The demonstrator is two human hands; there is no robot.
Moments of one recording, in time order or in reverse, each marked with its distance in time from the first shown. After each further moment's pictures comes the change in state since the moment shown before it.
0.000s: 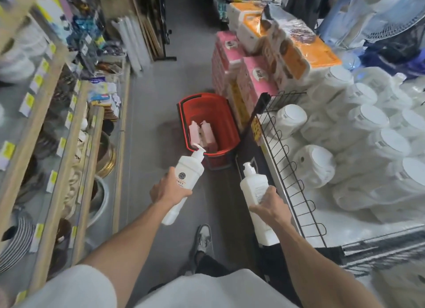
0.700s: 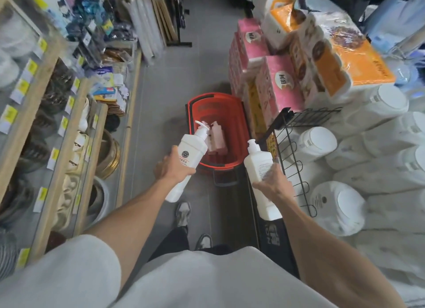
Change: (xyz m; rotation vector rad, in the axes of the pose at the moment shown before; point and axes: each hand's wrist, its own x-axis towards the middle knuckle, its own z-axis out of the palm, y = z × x) left_hand 0.195 0.086 -0.040 -0.050 0.034 -0.104; right_hand 0.217 -0.102 -0.059 -0.006 -0.048 -0.079
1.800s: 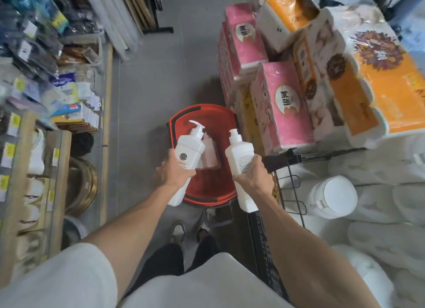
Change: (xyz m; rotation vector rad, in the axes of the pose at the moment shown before) left_hand 0.243 0.145 0.015 -0.052 -0.058 -0.040; right_hand 0.265 -0.118 -0.016 0.077 -0.024 0.066
